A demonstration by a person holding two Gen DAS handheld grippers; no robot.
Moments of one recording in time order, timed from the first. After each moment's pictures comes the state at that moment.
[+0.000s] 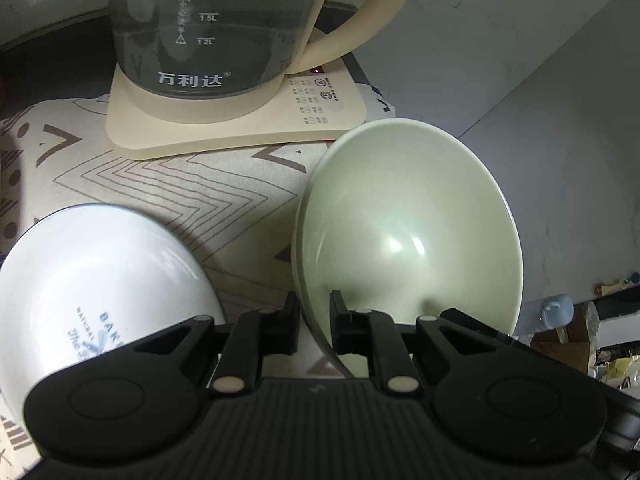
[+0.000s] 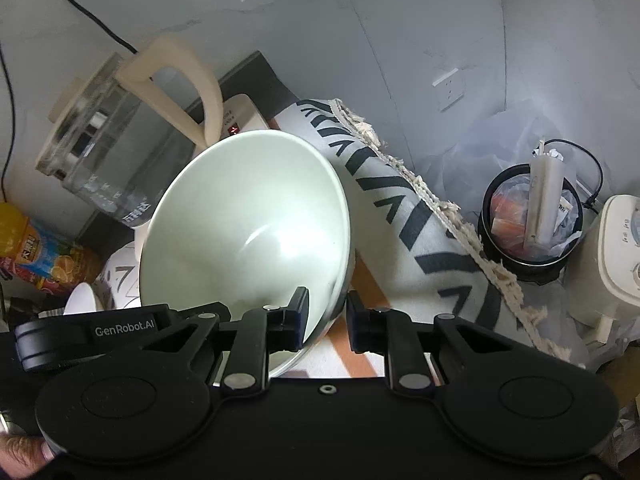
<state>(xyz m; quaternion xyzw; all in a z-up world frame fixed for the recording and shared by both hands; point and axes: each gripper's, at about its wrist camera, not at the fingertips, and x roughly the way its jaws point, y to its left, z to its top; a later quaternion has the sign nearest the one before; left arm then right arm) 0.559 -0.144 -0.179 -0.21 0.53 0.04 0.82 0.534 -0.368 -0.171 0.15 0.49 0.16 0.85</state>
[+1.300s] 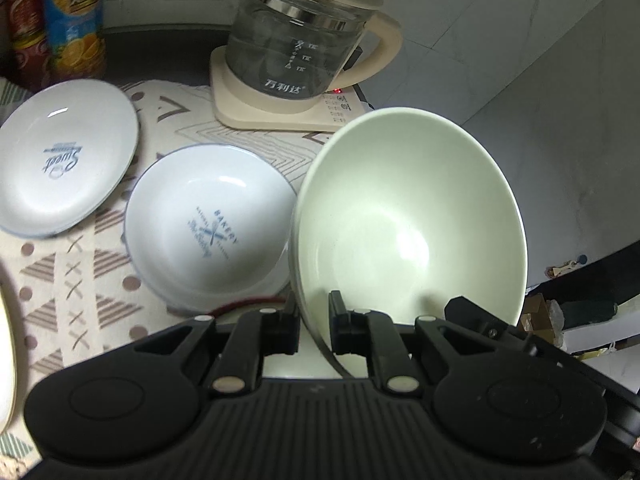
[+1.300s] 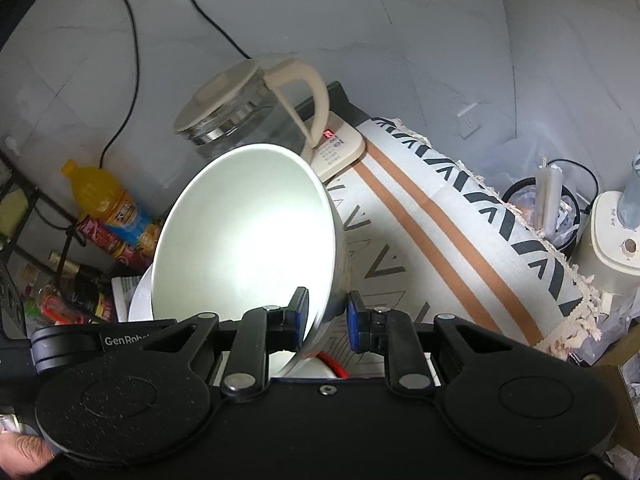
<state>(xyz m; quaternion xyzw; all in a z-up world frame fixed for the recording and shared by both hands) 0.402 -0.097 -0.097 -0.25 0.49 0.02 0.83 0.381 -0.339 -0.097 0.16 0.42 0.18 0.88</state>
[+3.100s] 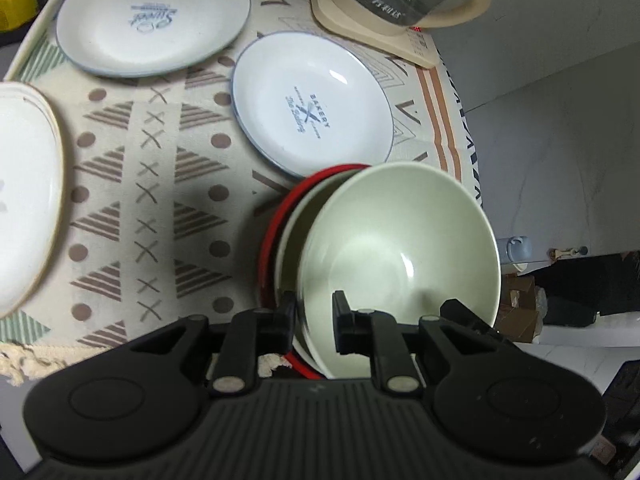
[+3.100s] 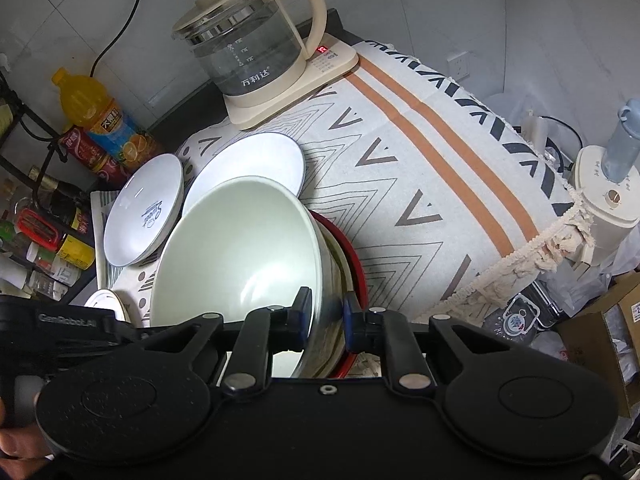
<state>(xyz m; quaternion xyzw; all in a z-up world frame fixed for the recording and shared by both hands) 0.325 -0.048 -0.127 -0.33 0.56 0.04 0.76 0.325 -0.320 -0.141 0.11 0.48 0.17 0.85</state>
